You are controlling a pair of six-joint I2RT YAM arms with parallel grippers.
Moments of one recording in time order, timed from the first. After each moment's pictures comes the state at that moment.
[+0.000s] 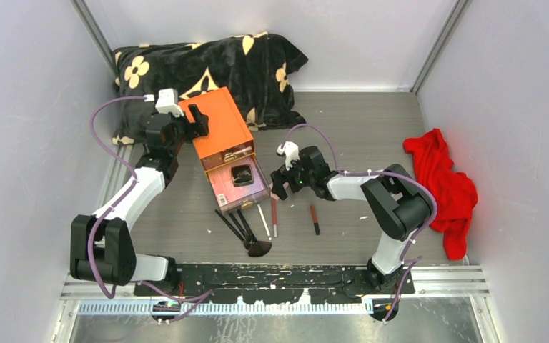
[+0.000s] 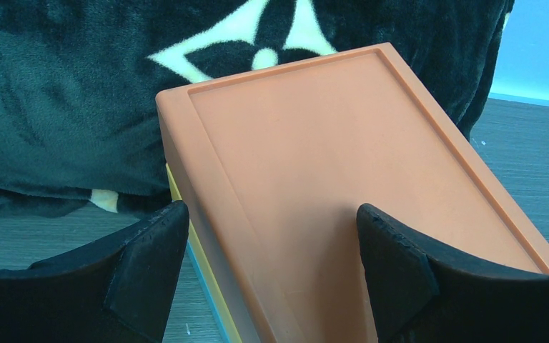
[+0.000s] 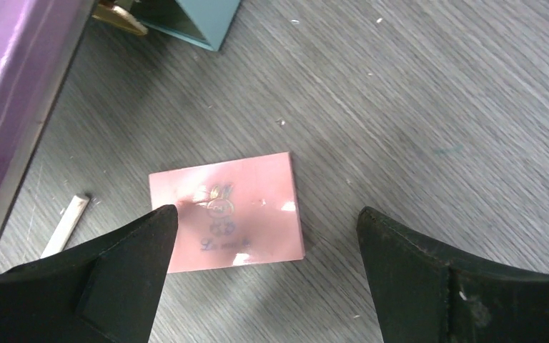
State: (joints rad) left arm -0.14 1.35 0.89 0.27 -0.02 -0.24; right arm 0.58 1.76 0.80 0.32 -0.28 -0.05
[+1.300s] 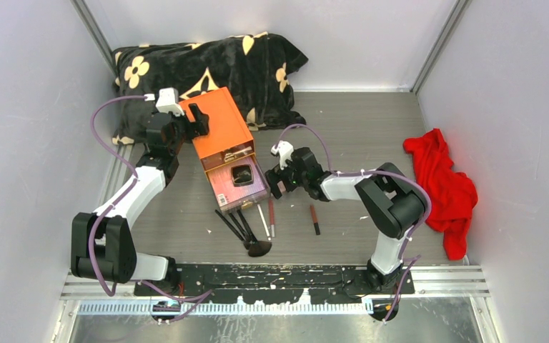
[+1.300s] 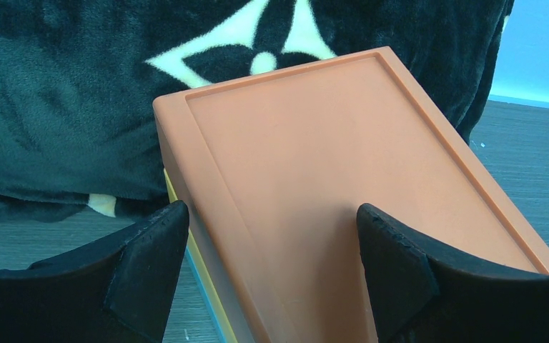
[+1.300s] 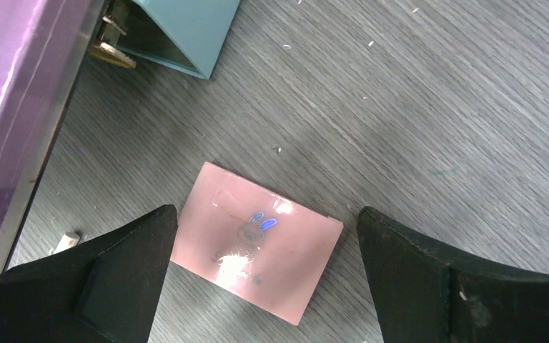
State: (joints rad) left arm -0.14 1.37 0.89 0.28 -0.02 -0.24; right arm 0.62 1.80 0.83 0.34 -0.19 -0.04
